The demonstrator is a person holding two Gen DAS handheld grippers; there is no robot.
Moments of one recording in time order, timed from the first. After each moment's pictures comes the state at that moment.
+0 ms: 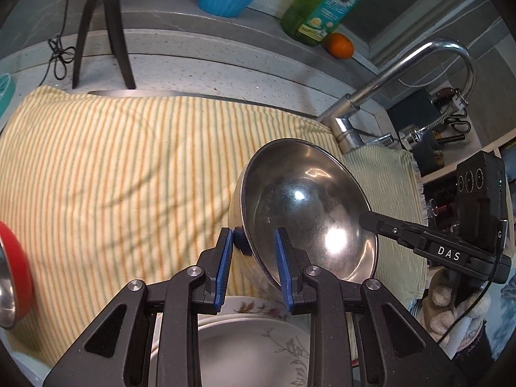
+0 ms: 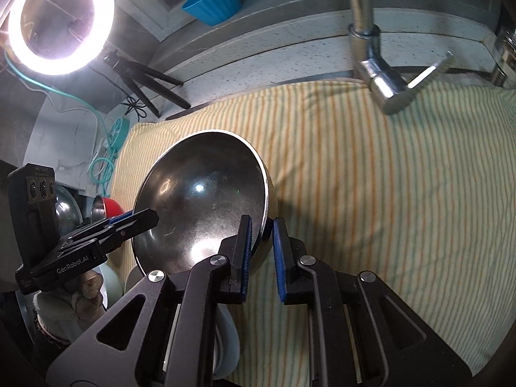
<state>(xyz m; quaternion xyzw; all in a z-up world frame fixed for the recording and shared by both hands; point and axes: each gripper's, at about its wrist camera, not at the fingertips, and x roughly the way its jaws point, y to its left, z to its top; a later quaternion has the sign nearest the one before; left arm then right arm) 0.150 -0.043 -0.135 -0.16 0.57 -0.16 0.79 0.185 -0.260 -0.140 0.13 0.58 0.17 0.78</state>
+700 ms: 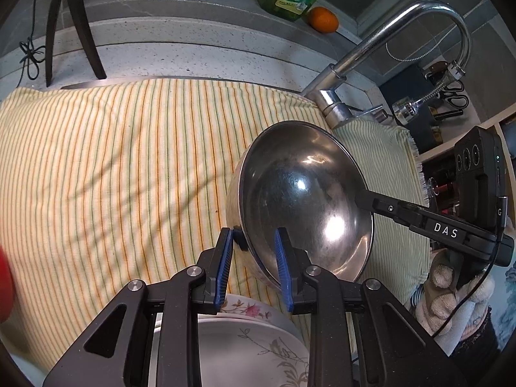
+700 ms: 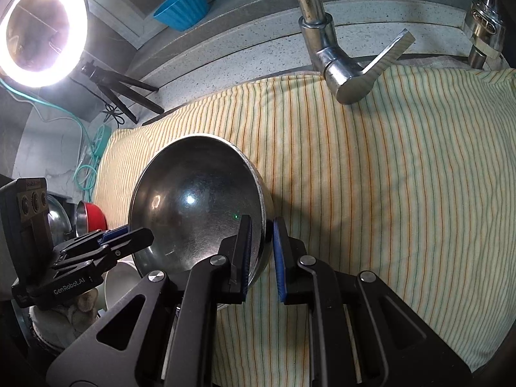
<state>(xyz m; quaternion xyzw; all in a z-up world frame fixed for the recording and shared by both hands) 0.145 -0.077 -0.146 -0.14 0.58 -0.19 0.78 0.178 -0.290 -0.151 0.13 0.58 0.14 0.79</state>
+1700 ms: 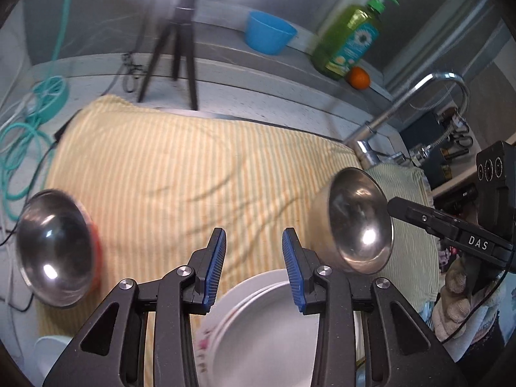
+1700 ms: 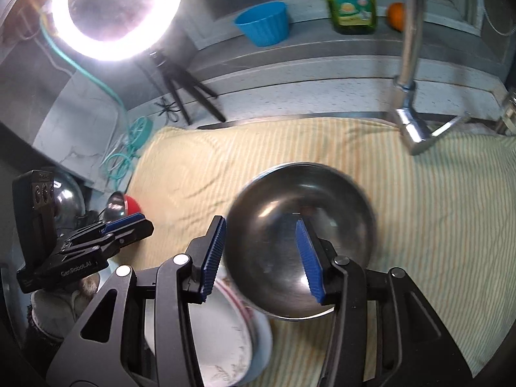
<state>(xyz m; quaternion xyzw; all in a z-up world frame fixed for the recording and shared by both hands) 0.106 0.034 -0.103 -0.16 0.52 -0.11 0.83 0.161 -0.199 -0.092 0.08 0.53 0.21 0.82</state>
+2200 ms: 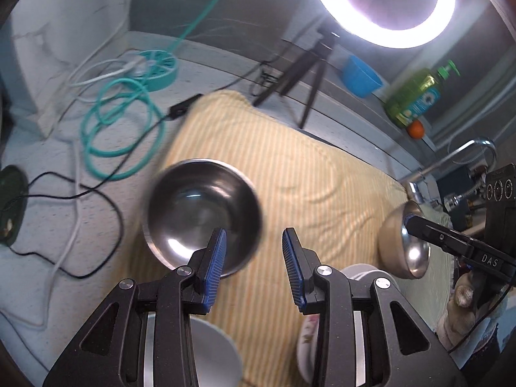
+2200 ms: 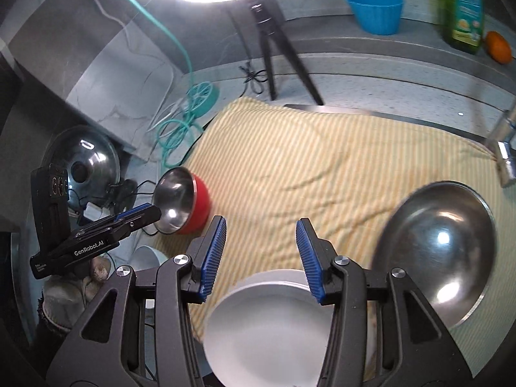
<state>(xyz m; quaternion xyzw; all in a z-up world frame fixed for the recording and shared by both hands) 0.056 0.162 -0.107 -0.22 0.50 0.01 0.84 0.150 -0.067 -0.096 0.04 0.54 0.31 0.78</state>
